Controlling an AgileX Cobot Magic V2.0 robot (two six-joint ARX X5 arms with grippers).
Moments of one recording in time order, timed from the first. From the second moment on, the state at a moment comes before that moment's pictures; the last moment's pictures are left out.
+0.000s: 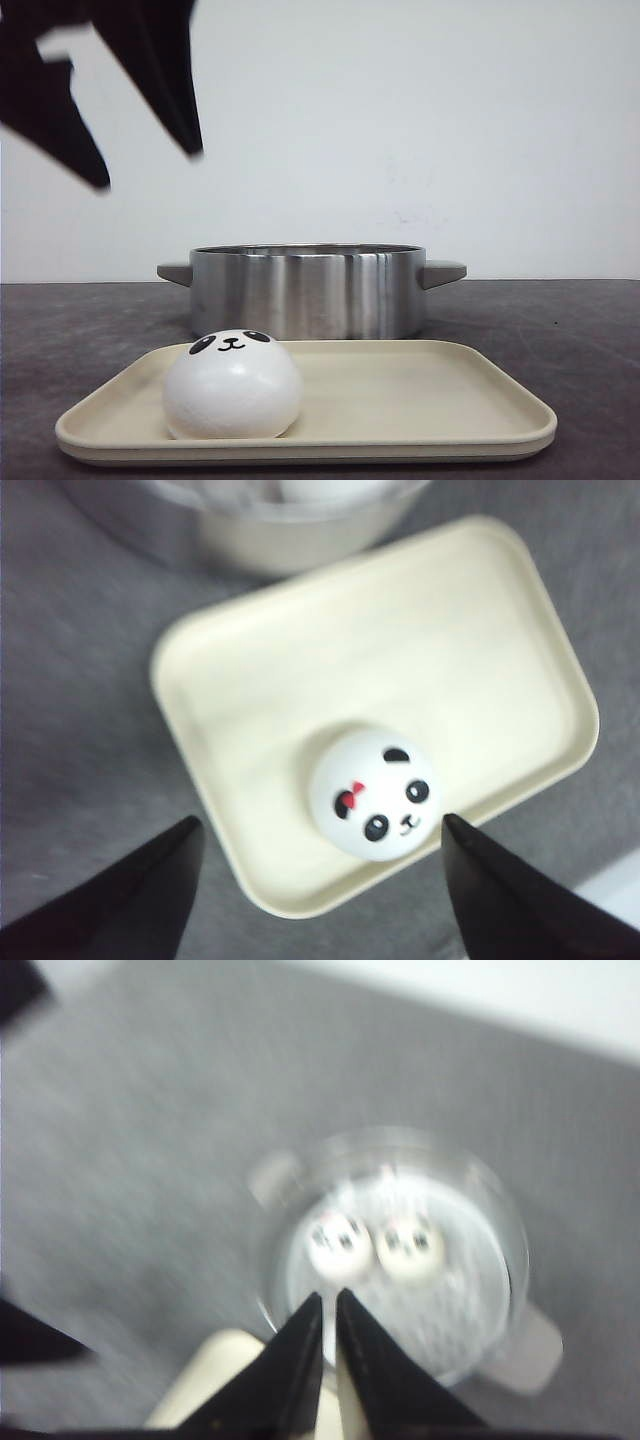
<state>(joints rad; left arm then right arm) -0.76 1.23 1.01 -0.81 0.05 -0.40 0.66 1.18 1.54 -0.76 -0.05 0.19</state>
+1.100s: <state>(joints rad) -0.84 1.64 1.01 -0.64 0.07 -0.57 0.66 1.07 1.54 -0.86 0.00 0.22</state>
